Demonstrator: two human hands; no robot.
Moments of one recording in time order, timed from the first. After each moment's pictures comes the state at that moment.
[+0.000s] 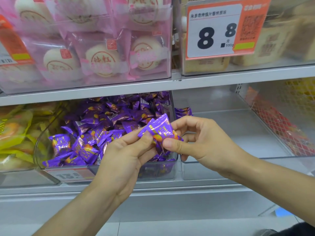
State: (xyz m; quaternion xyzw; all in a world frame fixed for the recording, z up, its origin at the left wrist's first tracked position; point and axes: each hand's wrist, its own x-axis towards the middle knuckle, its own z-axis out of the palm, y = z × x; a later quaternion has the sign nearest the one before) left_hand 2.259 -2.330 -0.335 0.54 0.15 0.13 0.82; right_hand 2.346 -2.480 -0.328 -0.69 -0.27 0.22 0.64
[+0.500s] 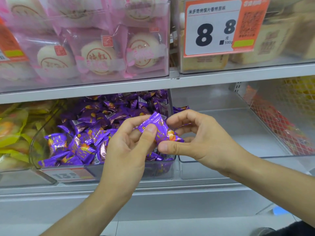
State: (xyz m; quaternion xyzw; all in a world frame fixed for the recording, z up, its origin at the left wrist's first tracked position) left_hand 2.259 -2.343 -0.333 0.63 0.07 0.24 0.74; right_hand 2.349 -2.483 -0.328 -0.72 -0.28 0.17 0.62
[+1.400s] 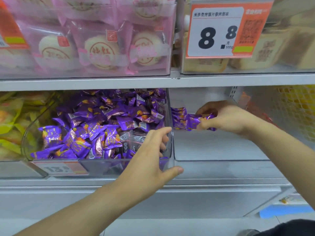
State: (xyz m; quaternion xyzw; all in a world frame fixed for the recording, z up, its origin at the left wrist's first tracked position) left_hand 2.273 -2.343 -0.381 0.91 -0.03 0.15 0.39; right_hand 2.451 -2.521 -0.328 -0.88 -0.24 0.15 0.39
